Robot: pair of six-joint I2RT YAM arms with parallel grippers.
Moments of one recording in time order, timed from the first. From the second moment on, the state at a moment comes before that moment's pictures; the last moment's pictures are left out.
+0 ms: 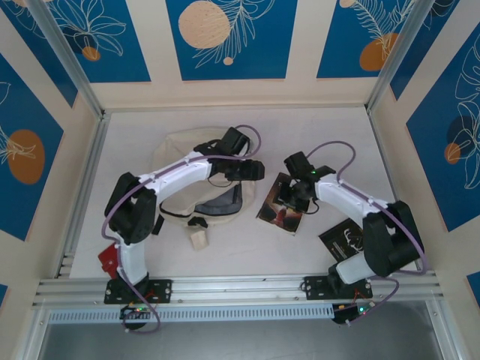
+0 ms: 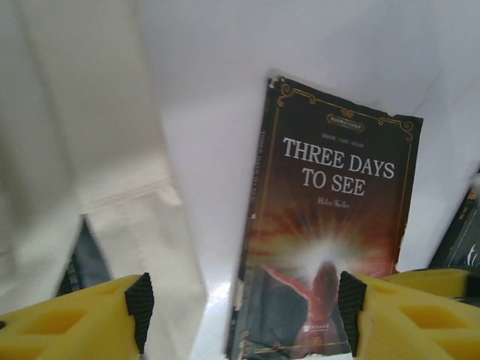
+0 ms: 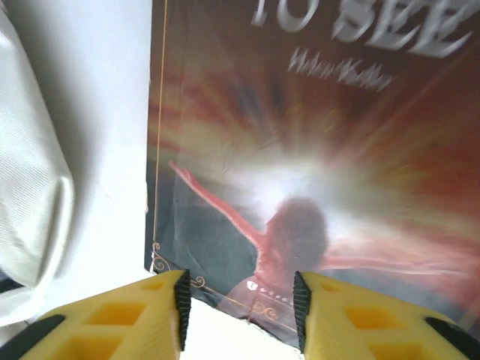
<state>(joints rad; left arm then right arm) -0.74 1.92 1.54 -0.58 0.21 -0.59 0.40 1.43 0.91 -0.74 -0.17 0.78</state>
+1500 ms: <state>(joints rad) -0.85 2.34 1.92 -0.83 0.25 -0.52 0.11 1.54 0.79 -0.60 -0.28 0.71</state>
